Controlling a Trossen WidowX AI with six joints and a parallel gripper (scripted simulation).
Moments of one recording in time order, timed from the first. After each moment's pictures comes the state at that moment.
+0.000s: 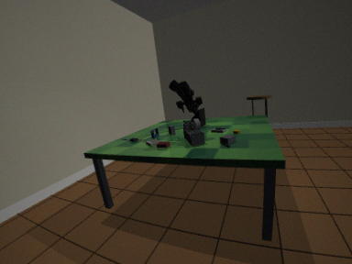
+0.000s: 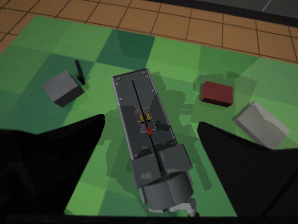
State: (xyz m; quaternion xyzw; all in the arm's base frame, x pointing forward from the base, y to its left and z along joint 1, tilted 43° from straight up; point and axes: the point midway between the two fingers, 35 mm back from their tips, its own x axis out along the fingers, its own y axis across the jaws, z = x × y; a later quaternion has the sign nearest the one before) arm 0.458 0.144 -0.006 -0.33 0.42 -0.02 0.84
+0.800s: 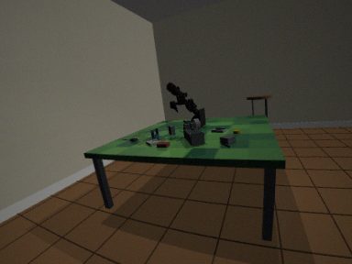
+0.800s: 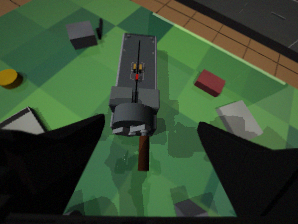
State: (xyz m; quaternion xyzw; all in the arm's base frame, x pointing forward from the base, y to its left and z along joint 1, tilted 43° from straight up) arm 0.378 0.074 0.053 -0.42 0.45 0.11 0.78
